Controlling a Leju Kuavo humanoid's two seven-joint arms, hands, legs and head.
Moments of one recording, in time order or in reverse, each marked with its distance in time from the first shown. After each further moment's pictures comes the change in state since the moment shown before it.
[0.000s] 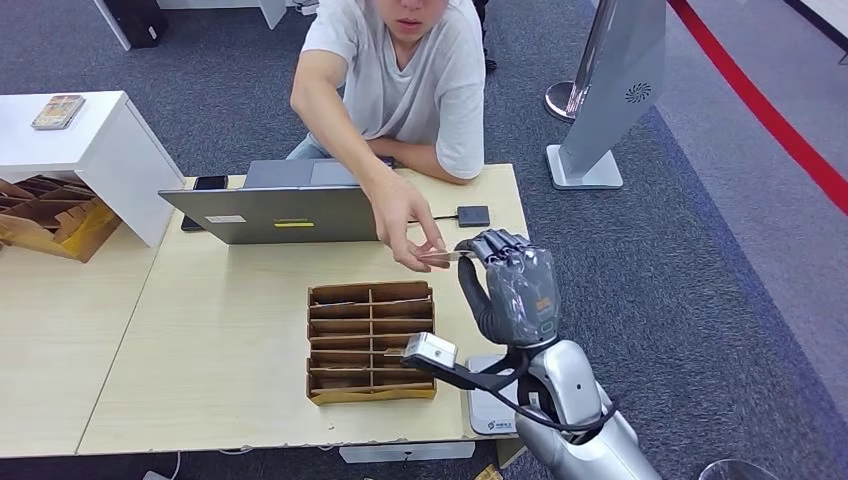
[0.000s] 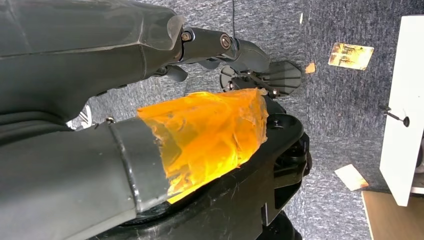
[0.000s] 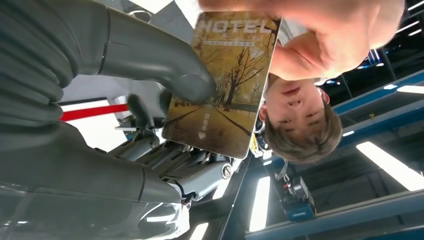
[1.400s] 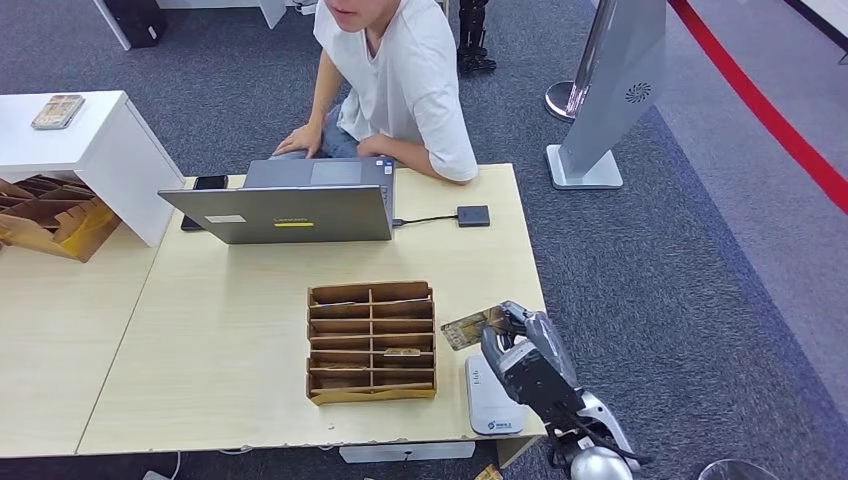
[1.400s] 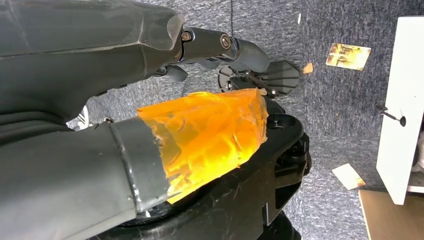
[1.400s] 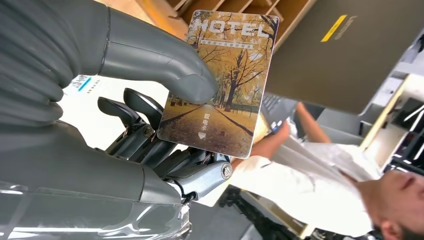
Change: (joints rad) left arm 0.008 0.001 0.003 0.002 0.000 -0.006 -0.024; right arm 0.288 -0.008 -0.204 -0.123 -0.817 0.405 -0.144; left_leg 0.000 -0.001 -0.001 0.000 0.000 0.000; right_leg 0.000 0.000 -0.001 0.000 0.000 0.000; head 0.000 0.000
